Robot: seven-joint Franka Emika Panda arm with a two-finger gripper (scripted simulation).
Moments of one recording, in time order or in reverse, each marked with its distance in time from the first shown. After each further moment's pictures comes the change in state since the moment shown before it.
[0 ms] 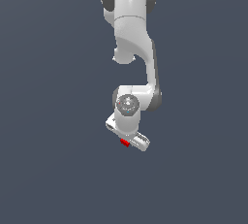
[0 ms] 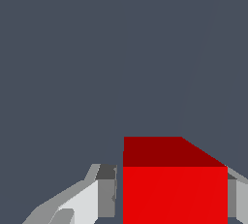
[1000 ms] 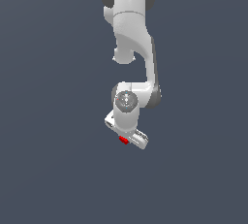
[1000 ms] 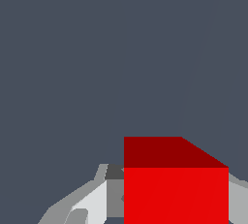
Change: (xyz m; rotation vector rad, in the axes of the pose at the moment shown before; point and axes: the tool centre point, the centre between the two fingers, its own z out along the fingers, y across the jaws) arm -0.004 0.008 -0.008 0.000 0.000 0.002
